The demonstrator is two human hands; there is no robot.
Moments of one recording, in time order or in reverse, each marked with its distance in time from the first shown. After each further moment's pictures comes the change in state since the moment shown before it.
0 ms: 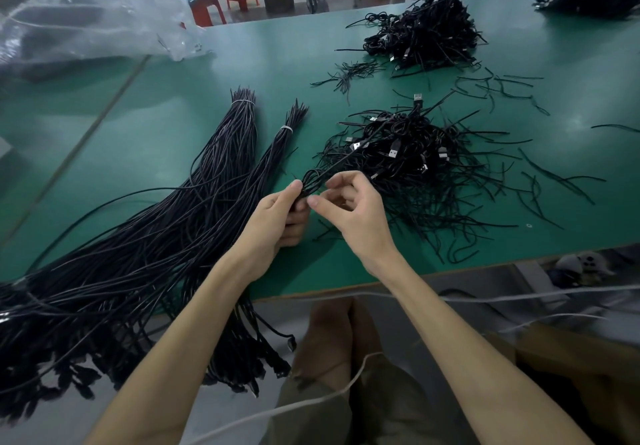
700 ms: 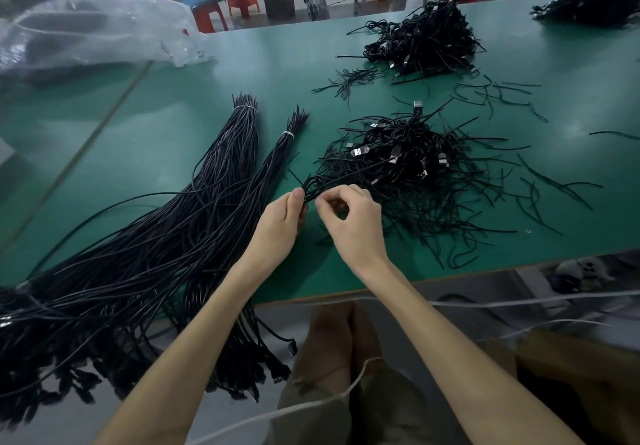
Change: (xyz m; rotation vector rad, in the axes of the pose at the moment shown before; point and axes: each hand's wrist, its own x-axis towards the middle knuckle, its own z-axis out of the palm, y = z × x) left_hand 0.009 -0.012 0.003 0.541 0.190 0.269; right_hand -0.001 -0.003 0.008 -0.431 0.110 -0.105
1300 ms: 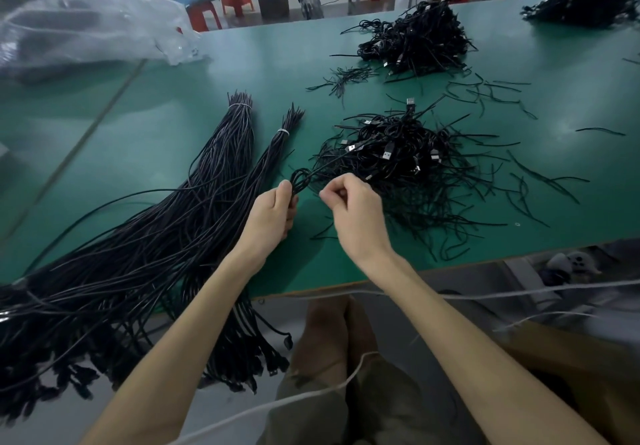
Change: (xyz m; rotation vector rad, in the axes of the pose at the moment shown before) left_hand 0.002 0.007 -0.006 -0.175 0.002 -0.200; right_hand 0.003 -0.005 -0.011 -0.112 -0.018 -0.011
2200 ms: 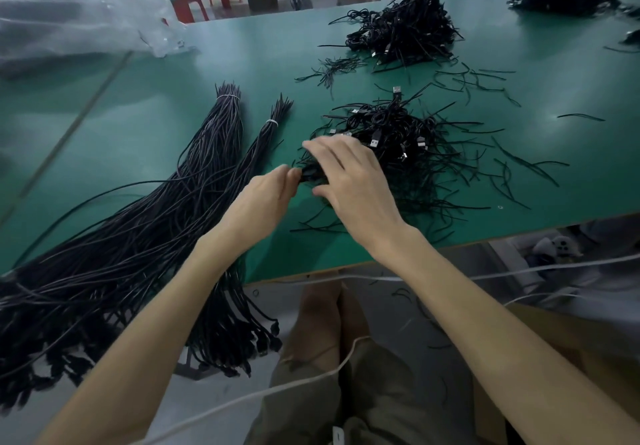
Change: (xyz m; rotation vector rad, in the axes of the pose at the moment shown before) left_hand -0.006 0.026 -0.009 0.707 -0.121 0.376; right_hand -0.001 -0.016 -0.038 -0.669 -0.081 -0.484
